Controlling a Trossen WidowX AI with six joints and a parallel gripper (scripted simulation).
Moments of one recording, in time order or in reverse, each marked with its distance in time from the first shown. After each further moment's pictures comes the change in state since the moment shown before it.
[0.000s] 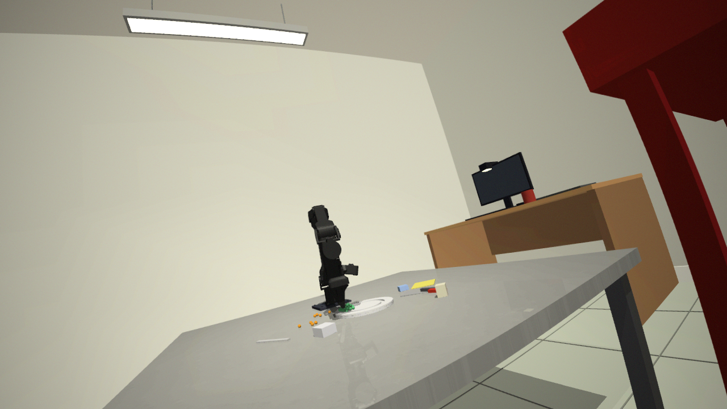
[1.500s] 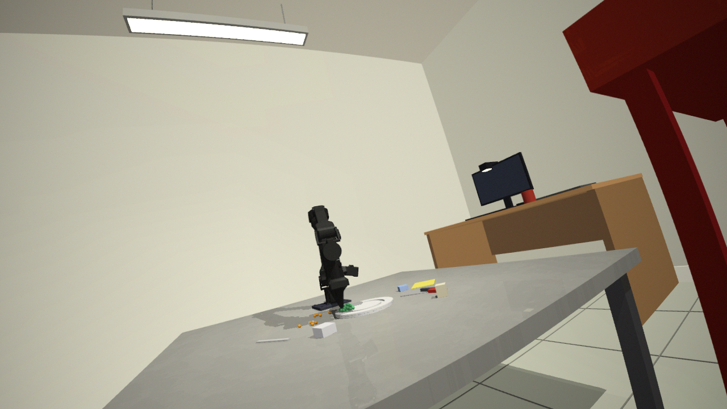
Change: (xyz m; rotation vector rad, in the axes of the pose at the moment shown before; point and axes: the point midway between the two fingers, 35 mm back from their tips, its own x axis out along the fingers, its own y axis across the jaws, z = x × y) arm 0.004 0.001 -0.001 0.000 0.005 0.004
